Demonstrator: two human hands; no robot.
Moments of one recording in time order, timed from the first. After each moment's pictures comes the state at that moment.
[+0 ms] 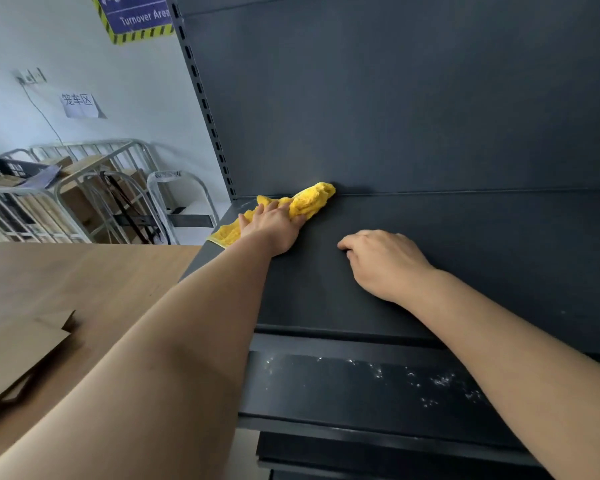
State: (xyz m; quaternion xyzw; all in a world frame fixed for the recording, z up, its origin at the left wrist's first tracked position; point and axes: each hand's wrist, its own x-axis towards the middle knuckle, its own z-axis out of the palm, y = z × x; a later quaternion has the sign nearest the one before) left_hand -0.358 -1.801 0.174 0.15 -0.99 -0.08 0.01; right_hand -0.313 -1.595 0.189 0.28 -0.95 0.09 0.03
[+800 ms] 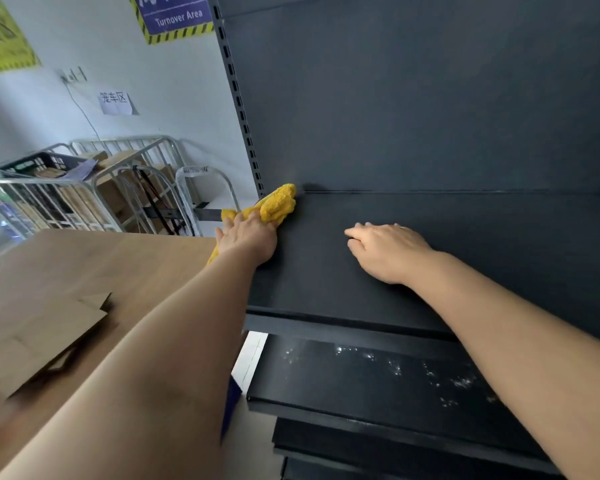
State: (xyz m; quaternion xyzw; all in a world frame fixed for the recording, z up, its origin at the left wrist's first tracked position) left_hand -0.299 -1.849 0.177 0.29 -0.95 -0.09 0.04; right_hand -0.313 -1.618 0.199 0.29 -0.95 0.09 -0.06
